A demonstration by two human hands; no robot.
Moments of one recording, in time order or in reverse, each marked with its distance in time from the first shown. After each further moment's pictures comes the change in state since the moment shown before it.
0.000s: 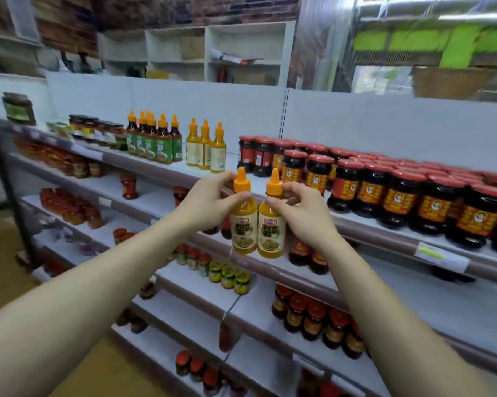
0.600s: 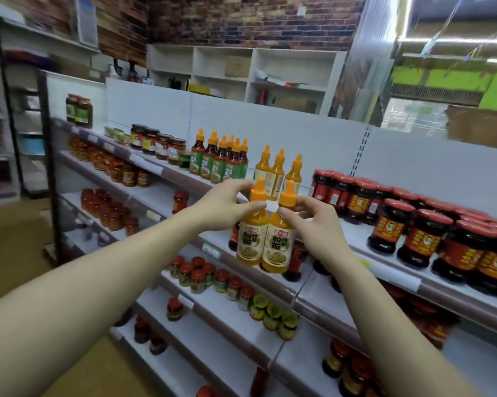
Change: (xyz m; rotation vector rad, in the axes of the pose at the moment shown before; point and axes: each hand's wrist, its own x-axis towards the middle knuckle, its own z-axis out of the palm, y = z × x) left_hand 0.031 -0.150 -0.161 -0.080 -0.065 -0.075; right_hand 0.115 -0.065 0.184 0.093 -0.048 -0.047
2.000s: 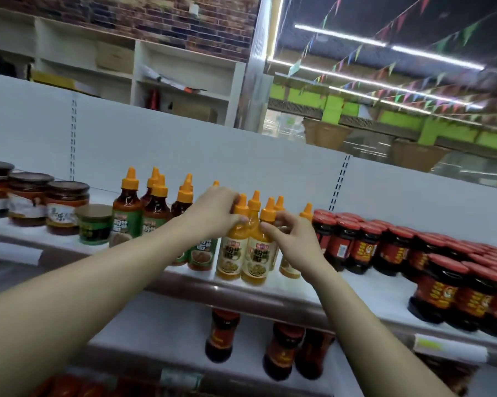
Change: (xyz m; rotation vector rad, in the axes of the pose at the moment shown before) left_hand 0.305 -0.191 -0.061 0.273 -0.096 0.270; right_hand 0.262 0.097 0.118 -0.274 0.359 0.256
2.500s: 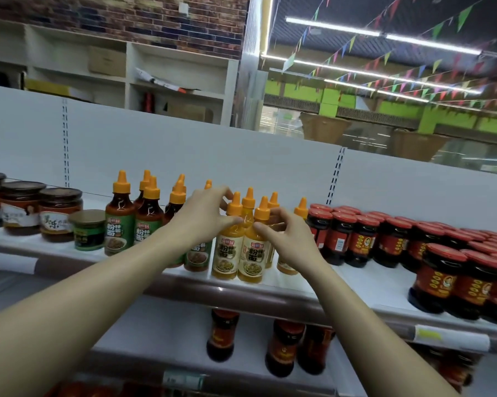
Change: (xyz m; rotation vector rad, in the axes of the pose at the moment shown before) left_hand -0.011 -0.001 0.004 -0.117 0.049 -0.043; right_hand -0.004 -0.001 -0.004 -0.044 -0.023 -0.020
